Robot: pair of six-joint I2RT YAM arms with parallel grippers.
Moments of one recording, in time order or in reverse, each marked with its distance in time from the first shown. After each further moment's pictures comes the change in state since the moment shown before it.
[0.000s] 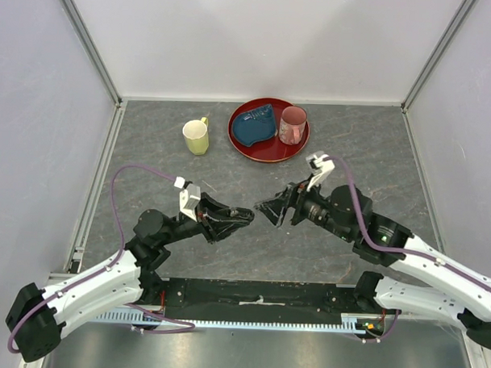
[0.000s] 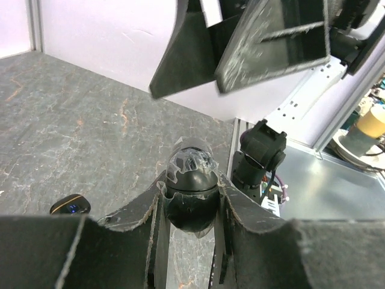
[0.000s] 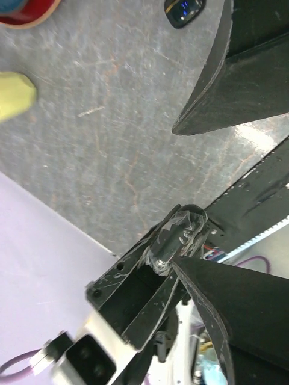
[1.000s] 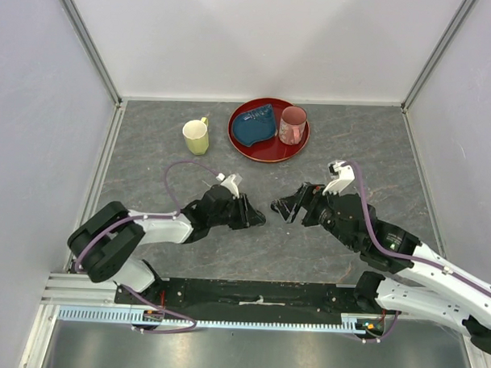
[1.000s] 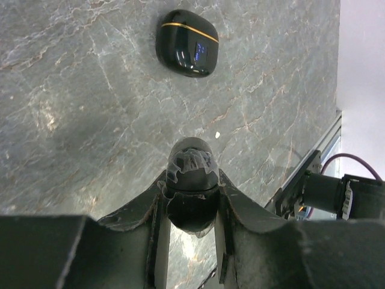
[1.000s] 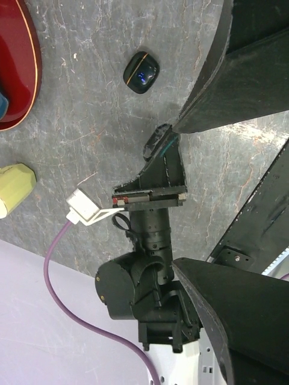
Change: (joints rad) left arm 0.000 0.769 0.217 -0.268 -0.286 -0.481; right arm -0.004 -0.122 -0.064 -0.147 0.290 0.138
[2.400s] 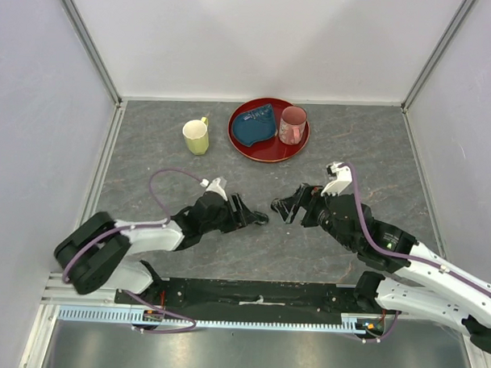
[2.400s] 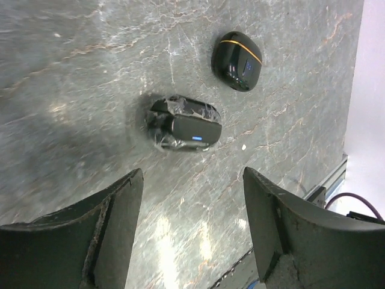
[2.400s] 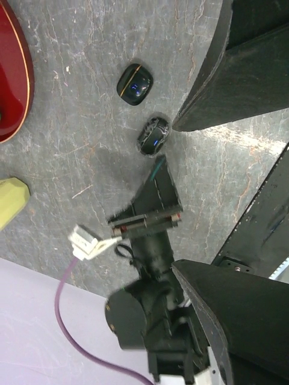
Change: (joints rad) left arm 0.000 -0.029 -0.057 -0.012 -0.150 -0.119; right arm -0.004 0.009 -0.019 -0.017 0.012 0.001
